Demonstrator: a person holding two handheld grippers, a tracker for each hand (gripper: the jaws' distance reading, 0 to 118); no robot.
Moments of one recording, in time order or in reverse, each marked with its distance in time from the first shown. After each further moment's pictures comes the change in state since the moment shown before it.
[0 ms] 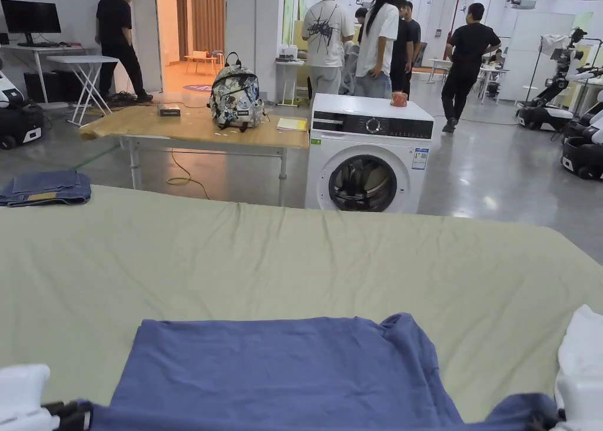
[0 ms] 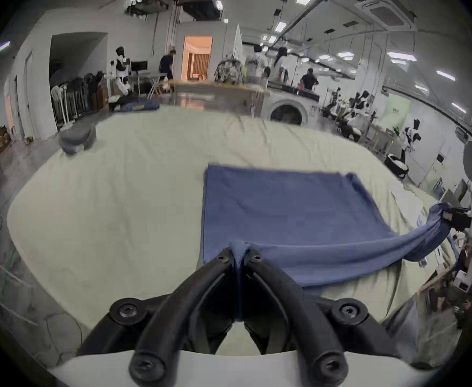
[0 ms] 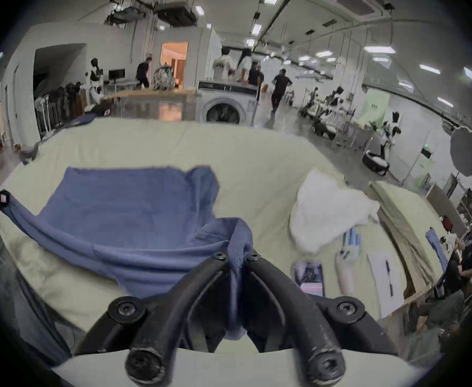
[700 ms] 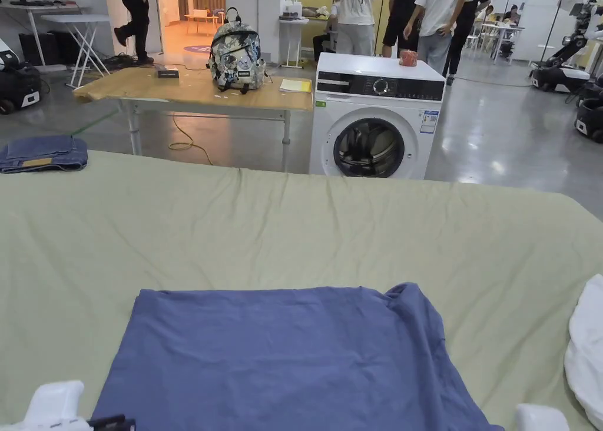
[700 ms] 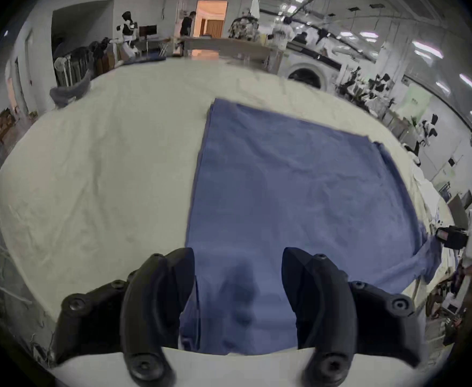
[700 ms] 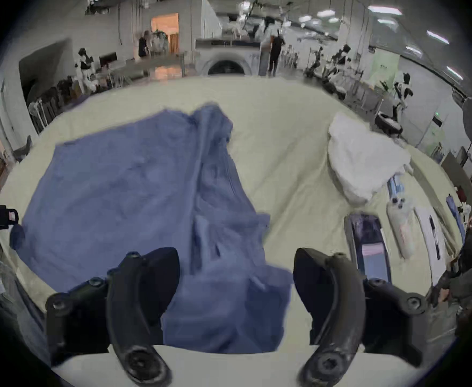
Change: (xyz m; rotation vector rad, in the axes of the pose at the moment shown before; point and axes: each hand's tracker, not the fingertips) left arm 0.002 -0.014 -0.078 -0.100 0.018 0.051; right arm -0.023 -0.039 -0.081 -0.071 0.058 -0.112
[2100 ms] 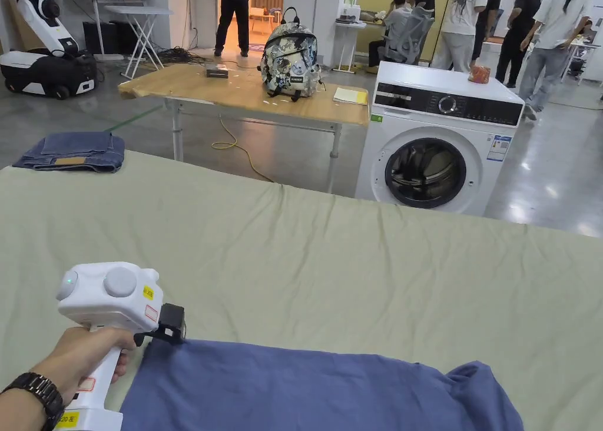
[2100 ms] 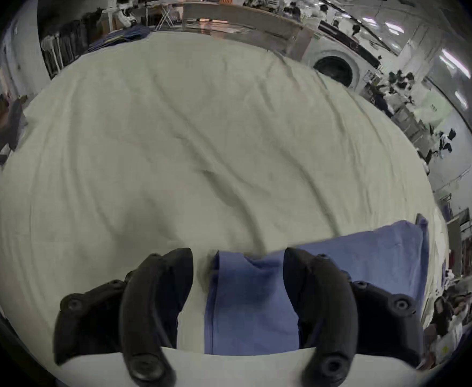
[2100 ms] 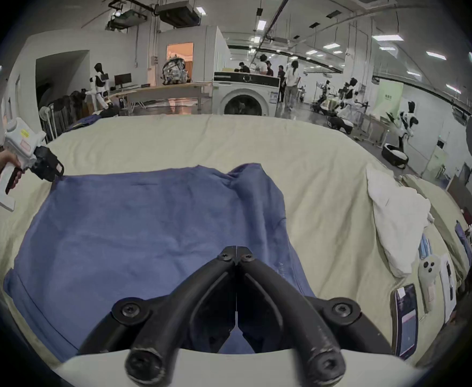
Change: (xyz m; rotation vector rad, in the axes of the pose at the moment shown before) left arm -0.025 0.249 -0.208 -0.258 0.041 0.075; right arm -0.083 0.071 -0.072 0.120 0.008 0.058
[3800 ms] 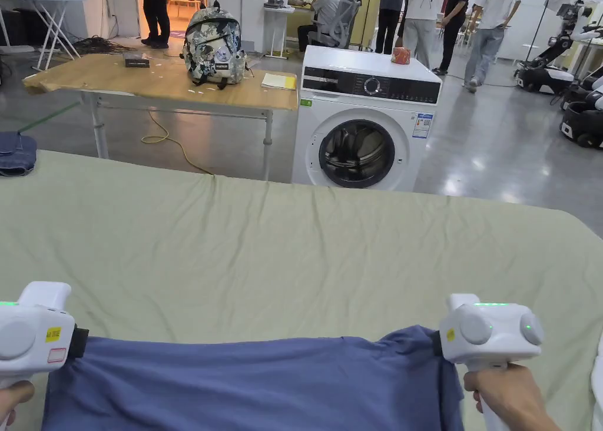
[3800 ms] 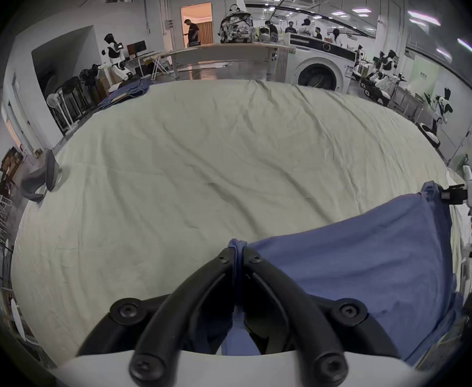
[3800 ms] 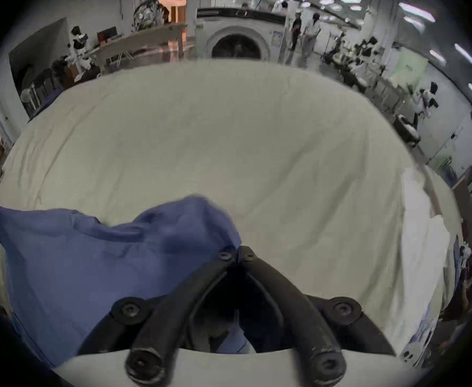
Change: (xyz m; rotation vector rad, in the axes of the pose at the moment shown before) left arm 0.021 -0.051 0.061 0.211 0.113 -0.188; right arm 0.084 0.142 -0.178 -0.302 -0.023 0.036
